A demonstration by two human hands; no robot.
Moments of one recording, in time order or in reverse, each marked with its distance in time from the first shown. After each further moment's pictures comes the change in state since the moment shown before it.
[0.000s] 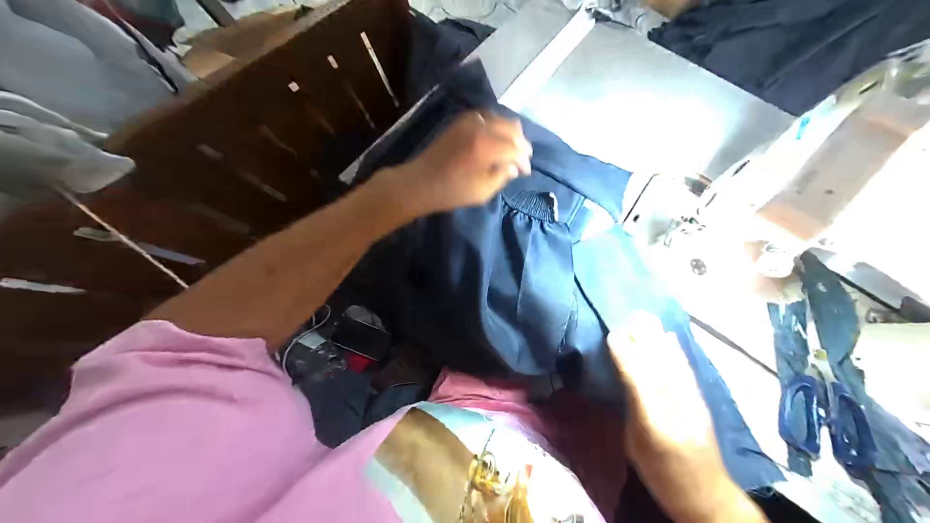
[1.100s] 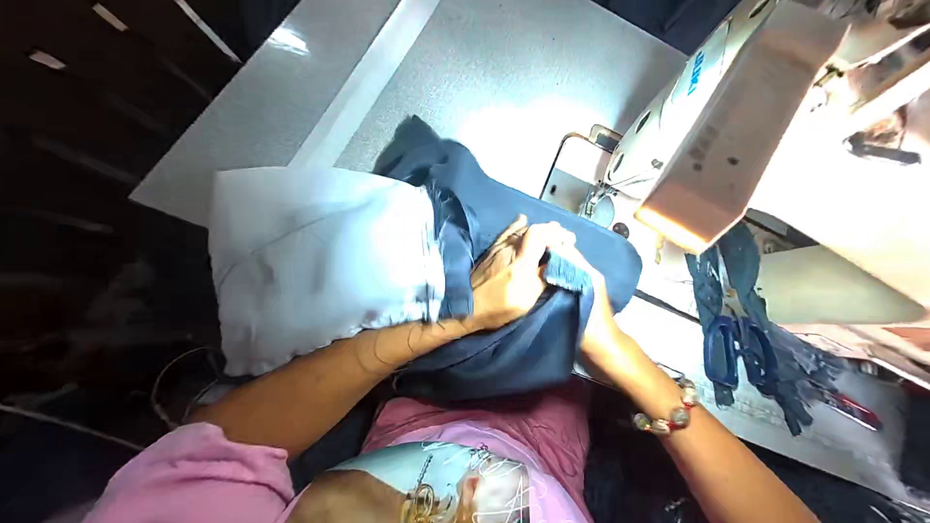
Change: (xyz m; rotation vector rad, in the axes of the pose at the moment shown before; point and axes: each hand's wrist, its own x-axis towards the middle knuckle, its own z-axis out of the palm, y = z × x) left_hand 0.004 0.124 0.149 -0.509 0.076 -0.086; right_hand 0.058 0.048 0.041 0.669 -0.028 0.401
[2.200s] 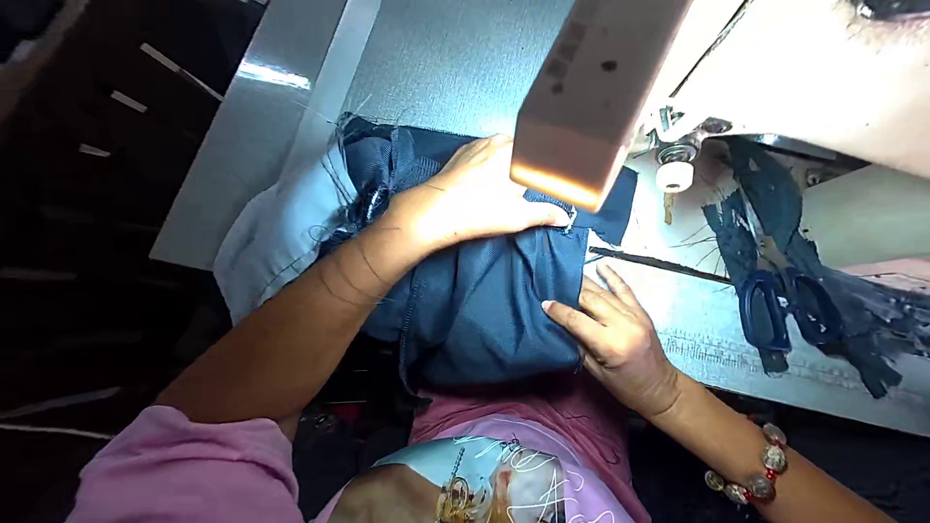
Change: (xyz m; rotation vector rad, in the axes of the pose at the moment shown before) left_hand 0.094 -0.005 -0.053 0.298 -0.465 0.031; right_hand -0.054 0.018 -0.009 -0.534 0.118 -0.443
